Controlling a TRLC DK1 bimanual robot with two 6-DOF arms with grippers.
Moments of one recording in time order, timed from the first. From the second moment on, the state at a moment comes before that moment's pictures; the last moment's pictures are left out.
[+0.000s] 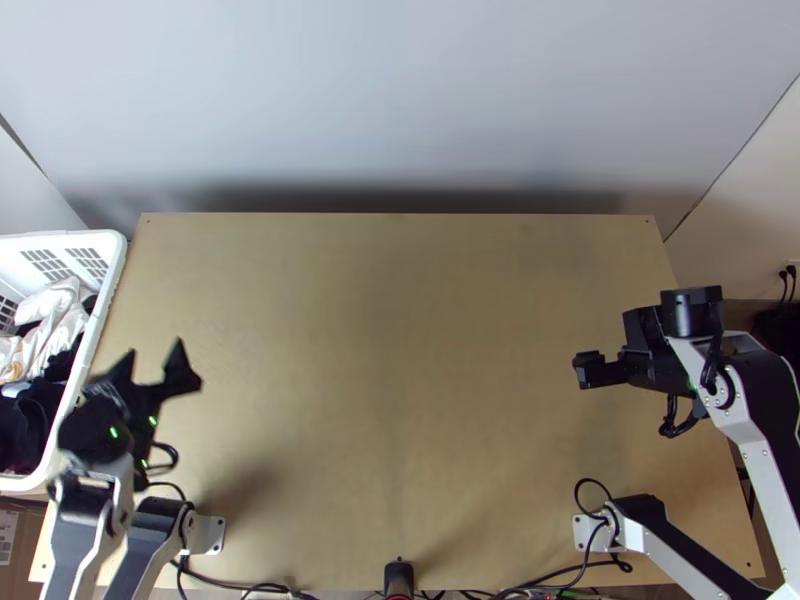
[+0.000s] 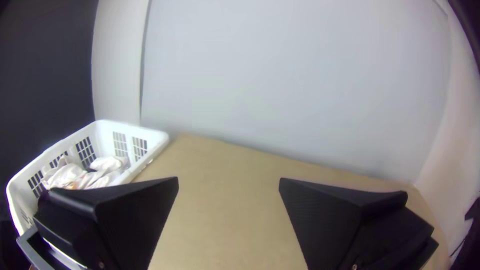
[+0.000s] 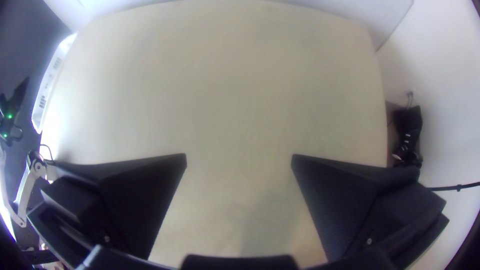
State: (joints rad) left arm -0.06 0.39 0.49 -0.31 -0.27 -0.24; right arm 0.16 1.00 1.15 -1.16 -0.08 0.00
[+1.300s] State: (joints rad) left arm 0.91 1.84 1.61 -0.65 -0.29 0.00; right arm 0.19 0.96 1.04 -1.15 -0.08 -0.03
